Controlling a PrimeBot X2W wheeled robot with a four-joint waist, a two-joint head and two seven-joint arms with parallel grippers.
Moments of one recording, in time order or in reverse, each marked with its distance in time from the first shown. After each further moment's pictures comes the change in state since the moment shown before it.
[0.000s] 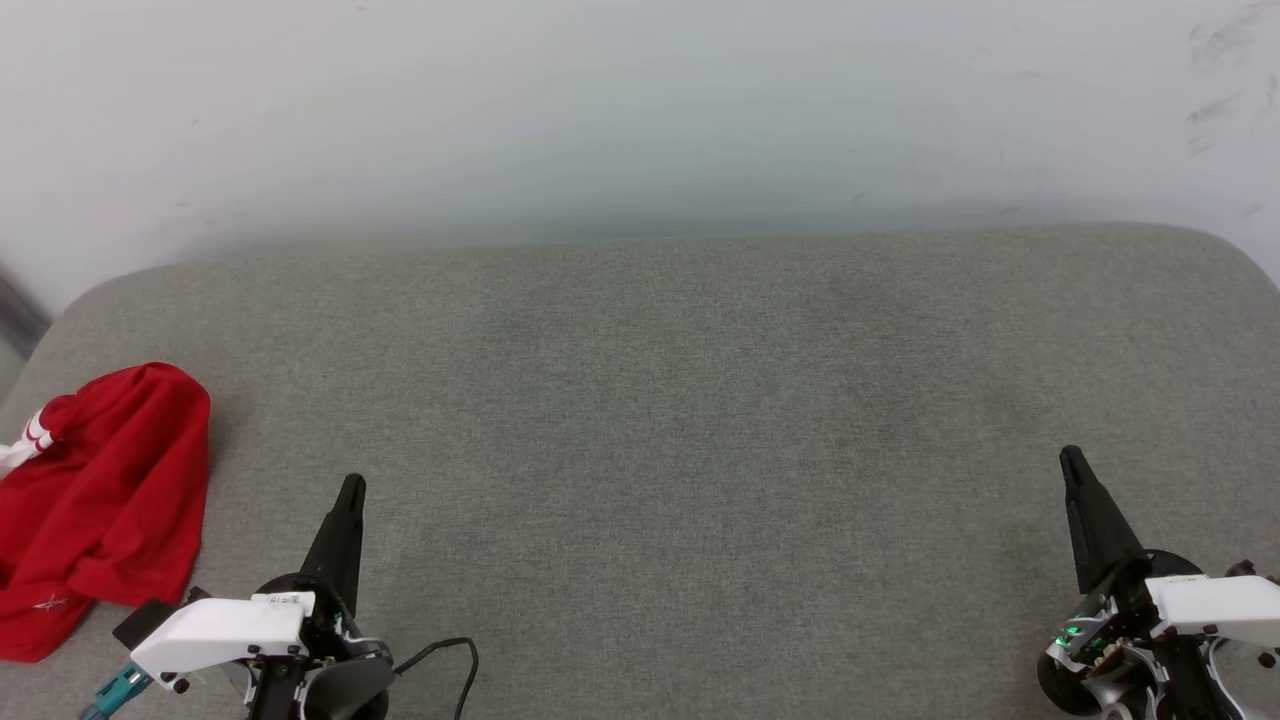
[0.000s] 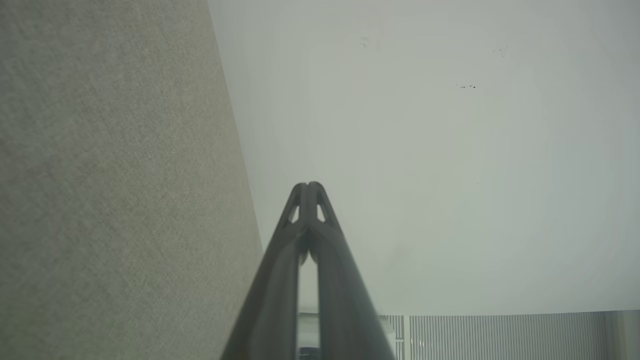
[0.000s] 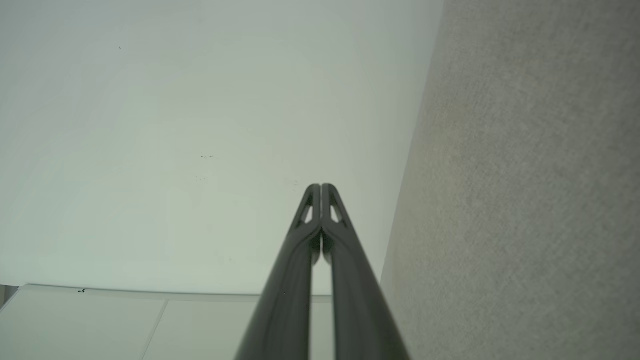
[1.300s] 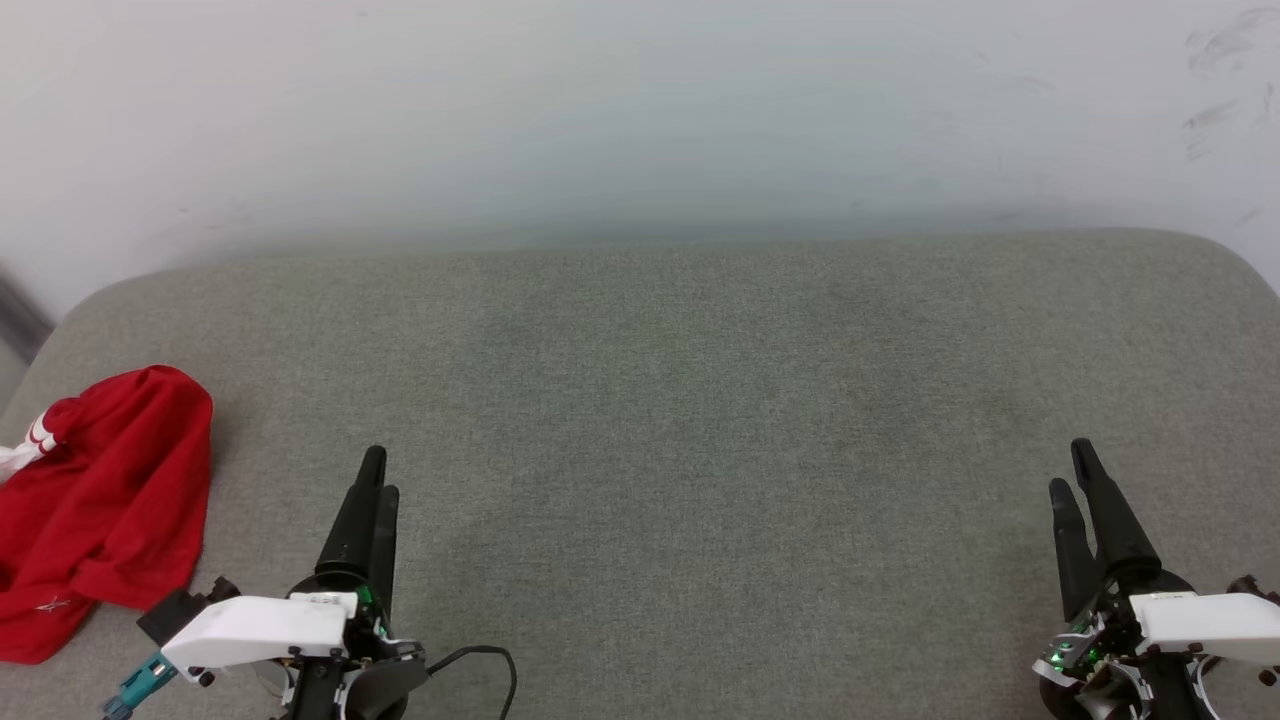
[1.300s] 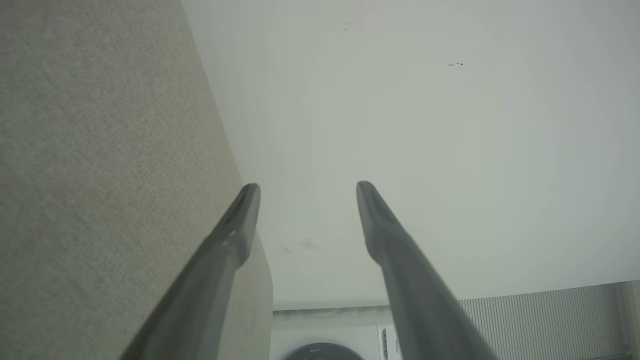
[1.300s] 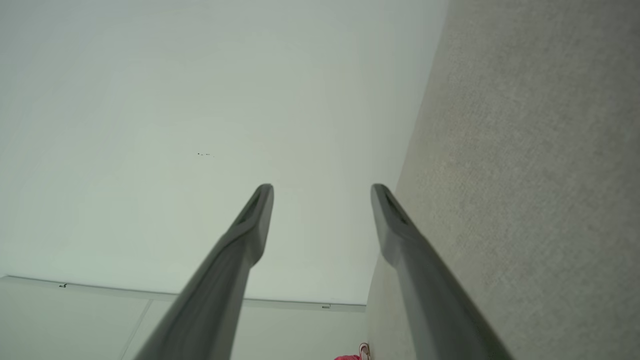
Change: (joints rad) left arm 0.028 0.001 -0.089 -0.071 0.037 0.001 -0.088; right arm 0.046 -0.003 0.045 -0.052 -0.040 0.000 -0.081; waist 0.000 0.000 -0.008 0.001
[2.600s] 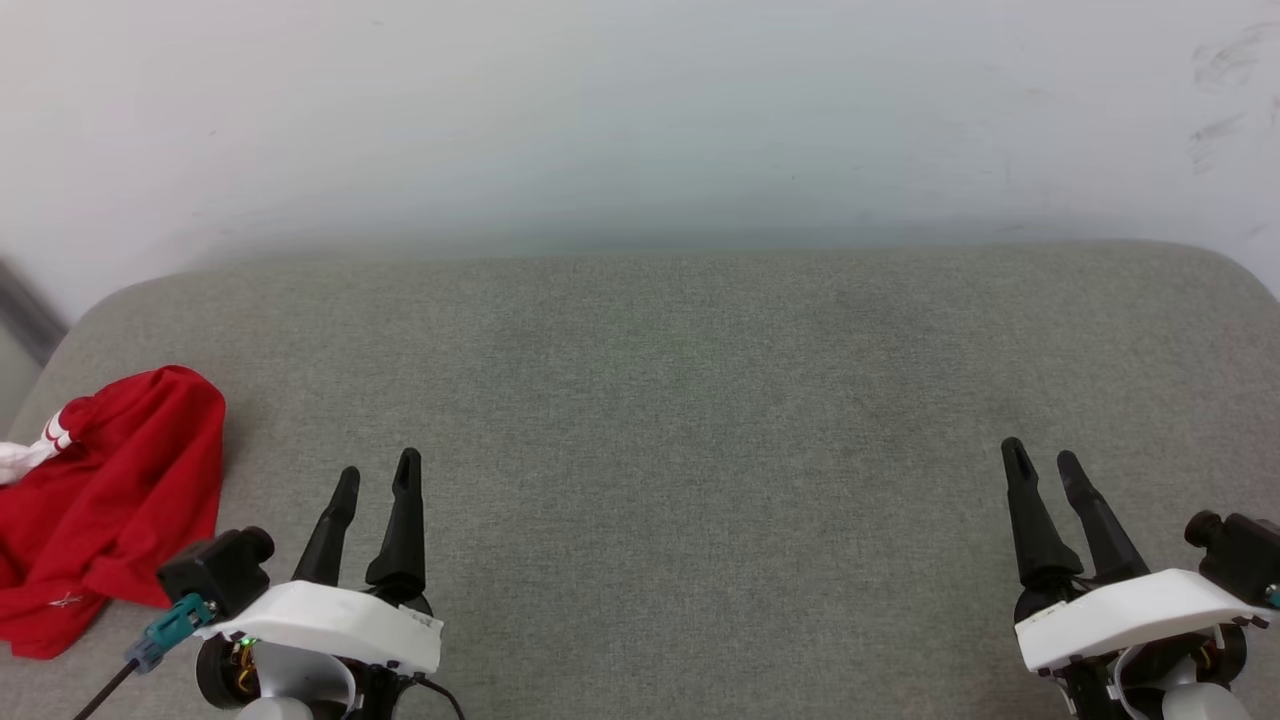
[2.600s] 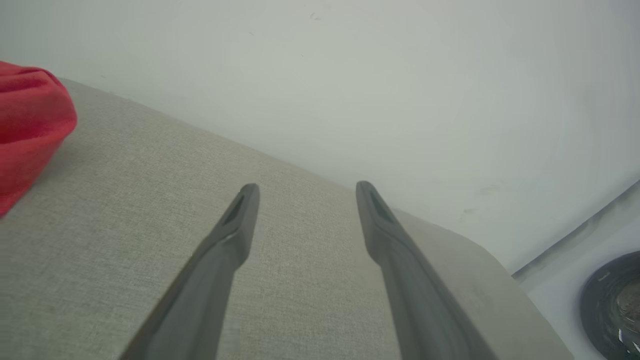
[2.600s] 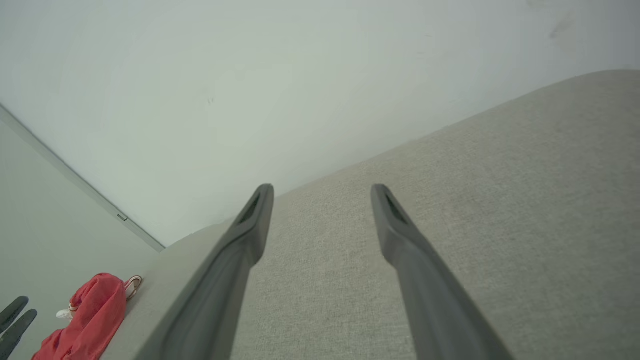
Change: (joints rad) left arm 0.009 0.029 -0.044 -0.042 0.962 0.035 -0.140; right arm 0.000 -0.037 0.078 -0.047 -0.951 0.000 -0.114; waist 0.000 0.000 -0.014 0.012
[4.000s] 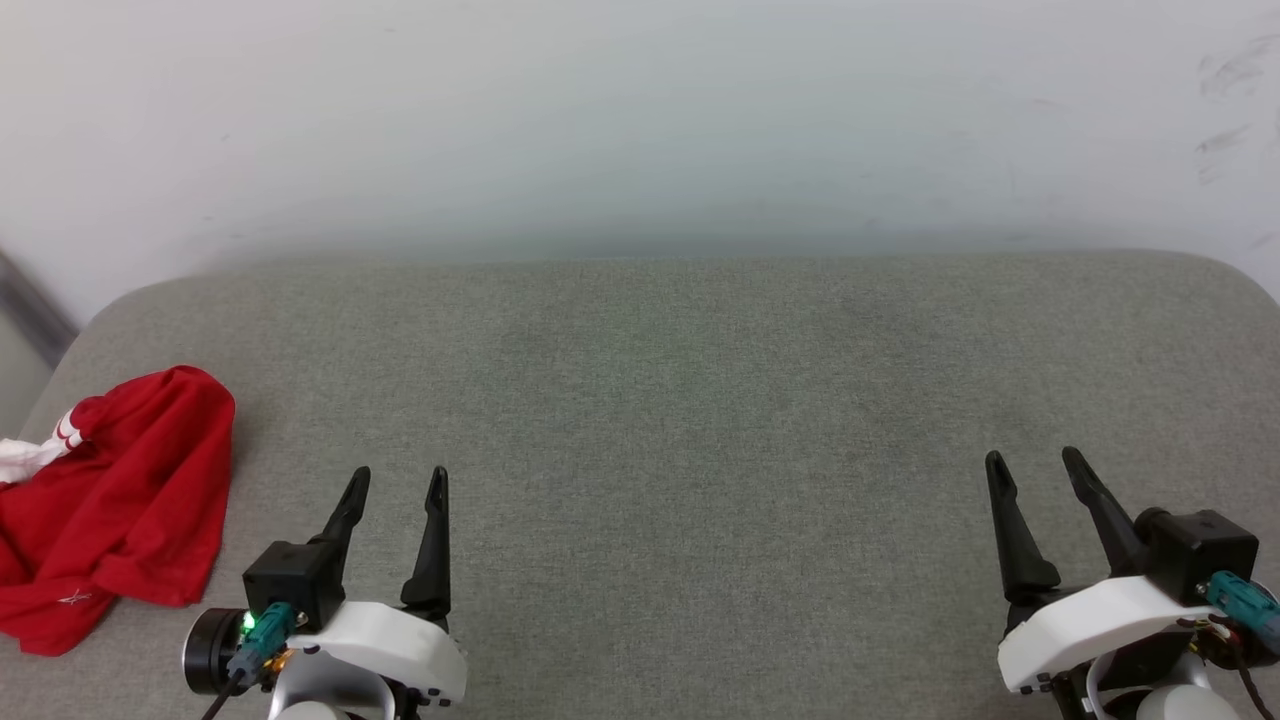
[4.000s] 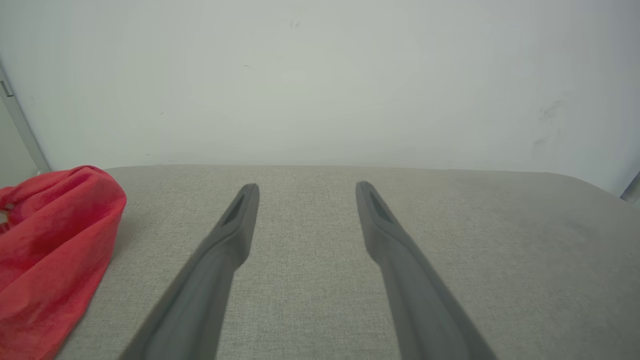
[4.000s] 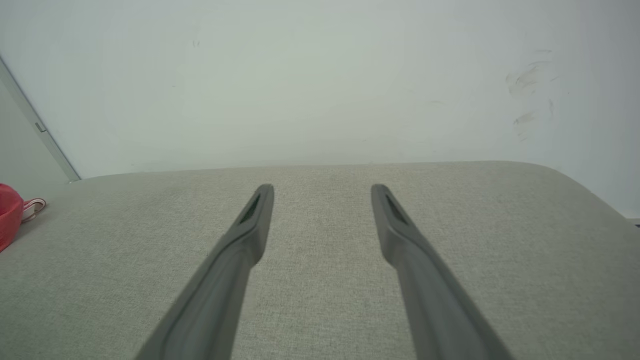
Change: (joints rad) left arm -0.002 0.041 -0.073 0.046 0.377 0.052 -0.102; right arm 0.012 0.018 -0.023 -0.030 -0.441 0.000 0.002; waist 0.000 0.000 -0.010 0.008
